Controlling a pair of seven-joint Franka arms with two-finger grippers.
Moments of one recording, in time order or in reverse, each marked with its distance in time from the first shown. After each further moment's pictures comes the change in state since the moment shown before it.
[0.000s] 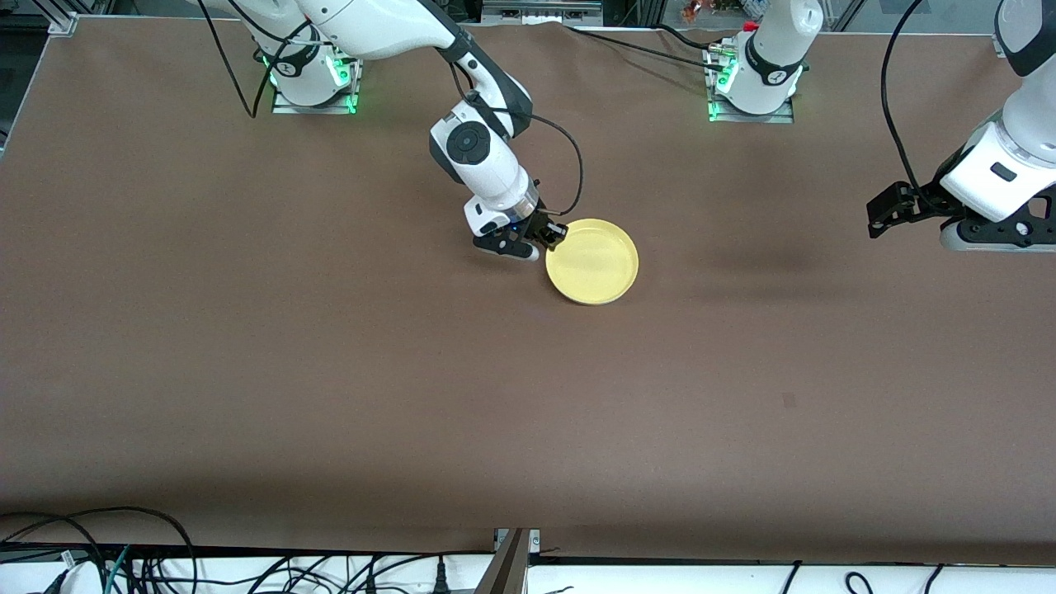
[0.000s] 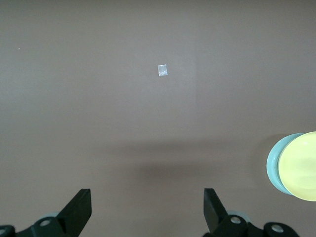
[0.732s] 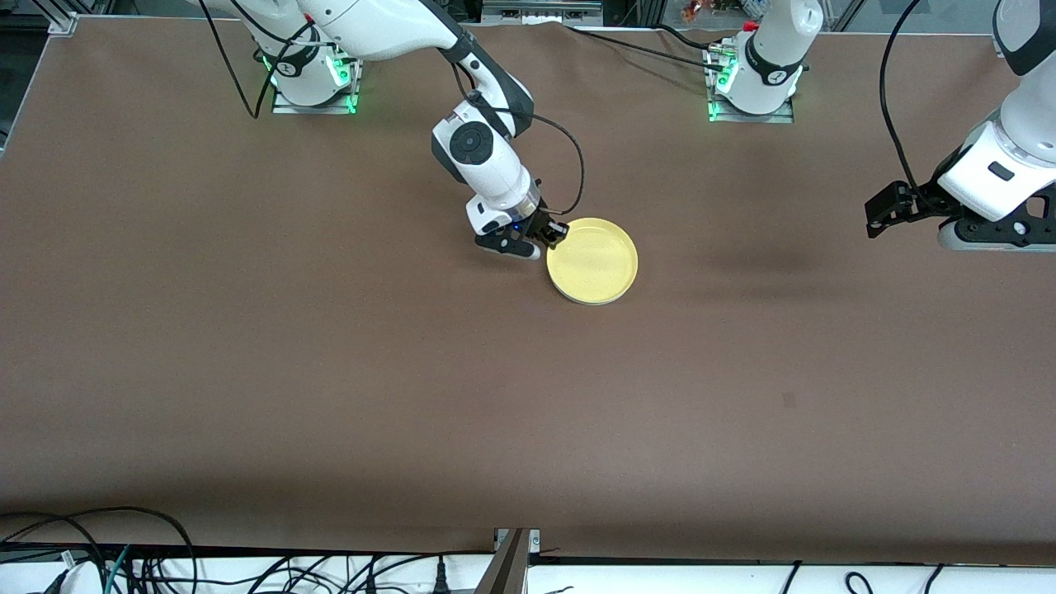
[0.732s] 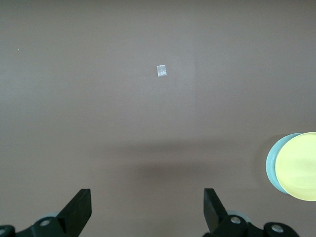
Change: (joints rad) left arm -0.002 0.000 -0.001 0.001 0.000 -0.001 0.000; right arm 0.005 0.008 -0.005 0.000 0.000 -0.001 0.009
